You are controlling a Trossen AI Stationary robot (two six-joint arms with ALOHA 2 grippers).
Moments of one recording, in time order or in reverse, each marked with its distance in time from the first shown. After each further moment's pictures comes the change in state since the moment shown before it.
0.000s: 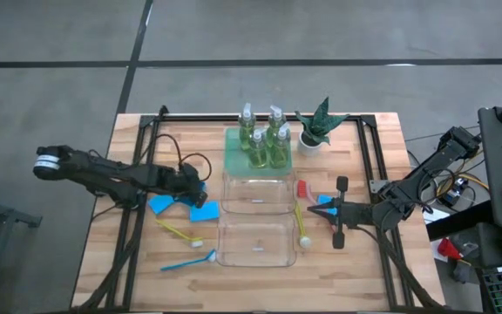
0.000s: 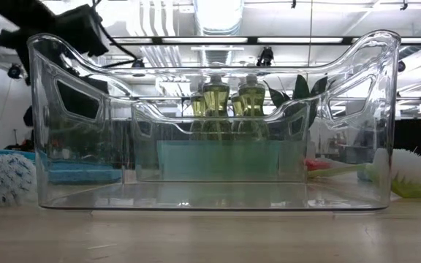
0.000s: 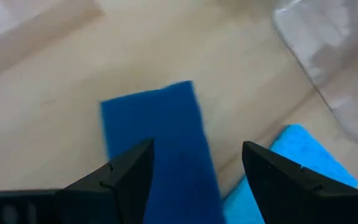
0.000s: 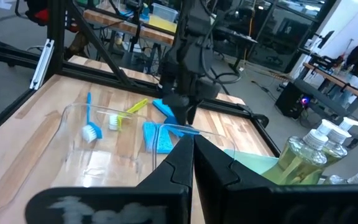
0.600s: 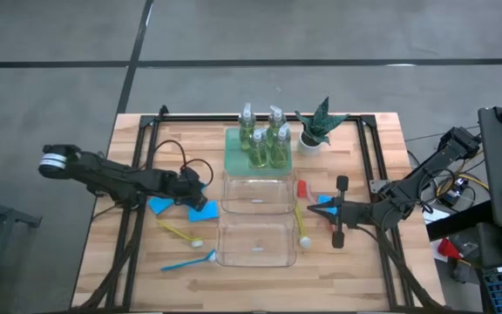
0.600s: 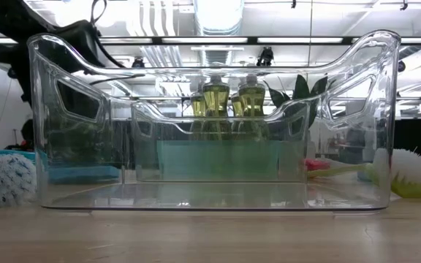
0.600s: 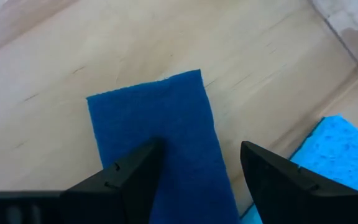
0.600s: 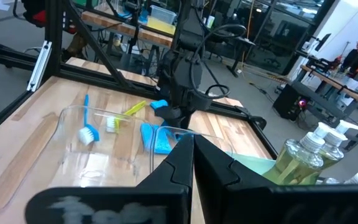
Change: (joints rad) left arm -0.018 0.094 -0.068 0.097 -0.019 0.014; right arm -0.006 0.000 0.000 0.012 0.000 -0.014
